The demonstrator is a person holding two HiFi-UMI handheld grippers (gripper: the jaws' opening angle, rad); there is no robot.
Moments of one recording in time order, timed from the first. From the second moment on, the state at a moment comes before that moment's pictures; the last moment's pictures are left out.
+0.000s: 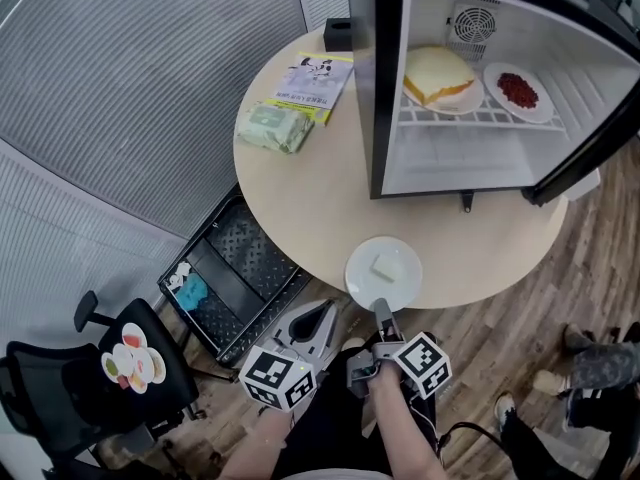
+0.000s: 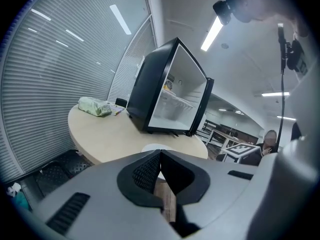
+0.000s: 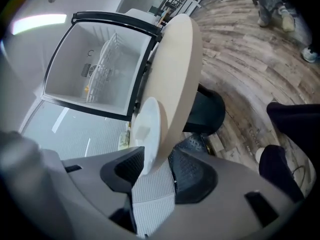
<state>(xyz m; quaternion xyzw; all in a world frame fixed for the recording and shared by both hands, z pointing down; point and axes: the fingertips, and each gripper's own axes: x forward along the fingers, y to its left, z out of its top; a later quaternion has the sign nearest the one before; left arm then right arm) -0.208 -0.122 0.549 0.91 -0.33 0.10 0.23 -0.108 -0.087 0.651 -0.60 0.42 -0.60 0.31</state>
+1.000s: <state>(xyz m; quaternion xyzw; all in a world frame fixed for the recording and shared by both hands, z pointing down) -0.168 -0.124 0.540 0.93 -0.28 0.10 0.22 -0.087 -0.068 0.618 -0.56 0.44 -0.58 0.40</state>
